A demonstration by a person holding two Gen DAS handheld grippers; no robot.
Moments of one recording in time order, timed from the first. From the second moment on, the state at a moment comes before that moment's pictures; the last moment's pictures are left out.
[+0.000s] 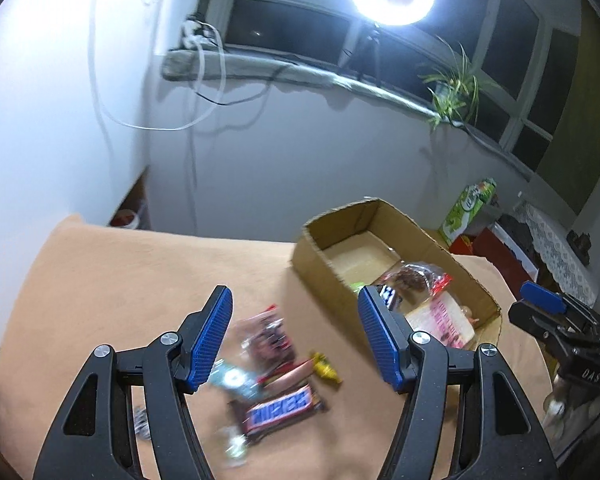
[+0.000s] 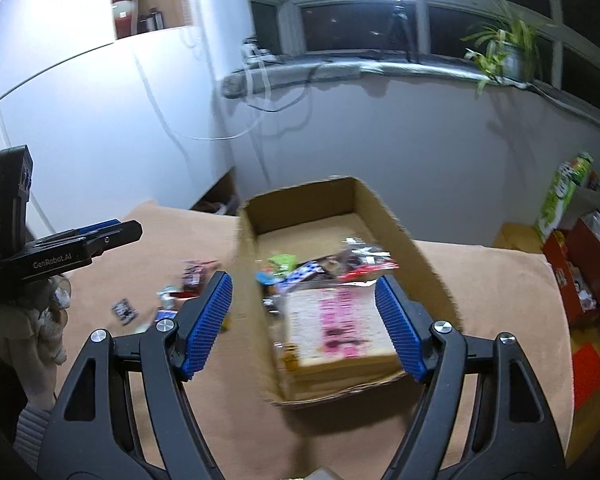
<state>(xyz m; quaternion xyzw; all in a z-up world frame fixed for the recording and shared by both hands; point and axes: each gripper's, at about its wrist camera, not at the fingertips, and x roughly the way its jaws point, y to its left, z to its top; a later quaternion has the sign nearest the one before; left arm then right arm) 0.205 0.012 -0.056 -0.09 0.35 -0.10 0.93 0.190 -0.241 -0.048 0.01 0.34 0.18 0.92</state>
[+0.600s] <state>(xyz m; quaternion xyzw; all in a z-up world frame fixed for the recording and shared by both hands) 0.130 0.109 -0.098 -0.13 0.38 -0.04 0.91 0.176 -0.138 -0.089 -0.03 0.40 0.27 0.88</state>
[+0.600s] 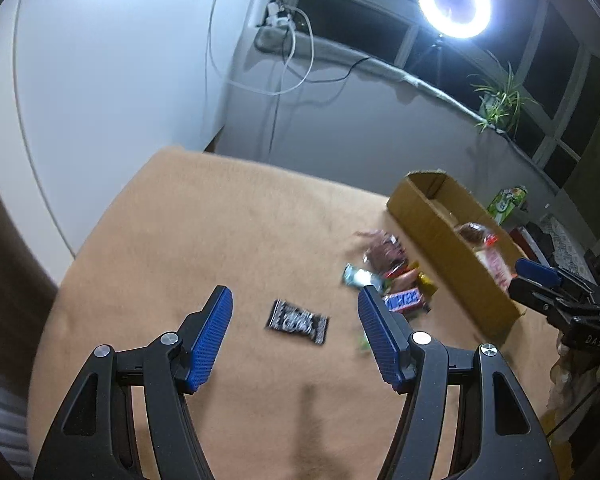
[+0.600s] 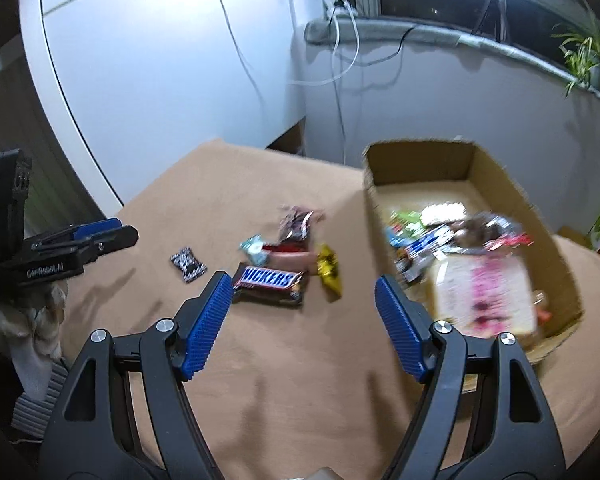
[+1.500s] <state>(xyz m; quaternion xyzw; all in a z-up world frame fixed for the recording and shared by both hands) 0.166 0.070 -0.161 0.01 0.43 -0.05 0.90 0.214 -0.069 -0.165 -0.04 0.47 0.21 0.86</state>
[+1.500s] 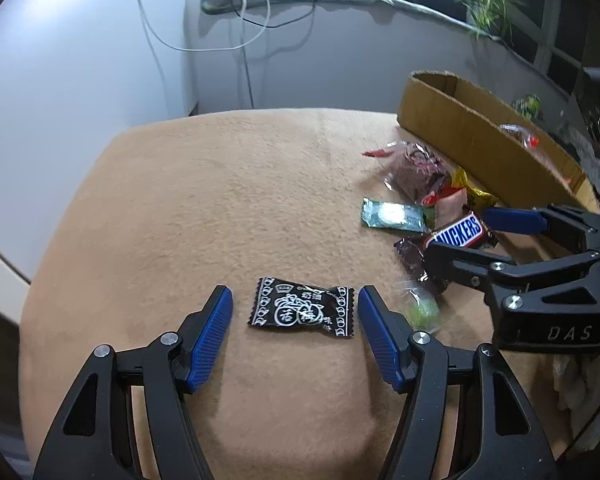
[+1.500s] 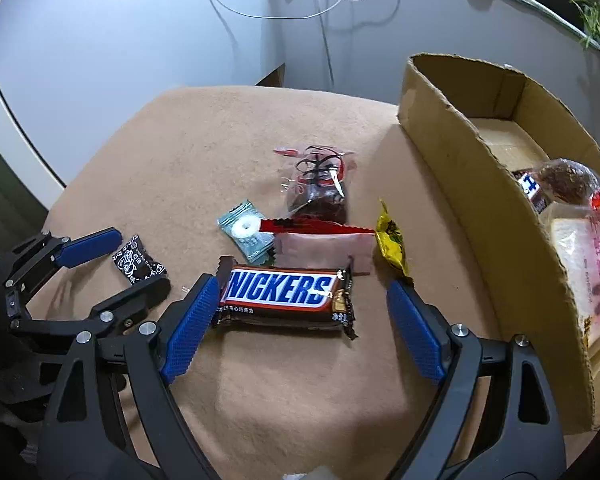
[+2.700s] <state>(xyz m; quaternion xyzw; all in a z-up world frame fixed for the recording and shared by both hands) 0.150 0.088 -0.145 -0.05 0.41 -0.06 0.91 0.193 -0.095 -0.139 0.00 0.44 0.24 0.87</state>
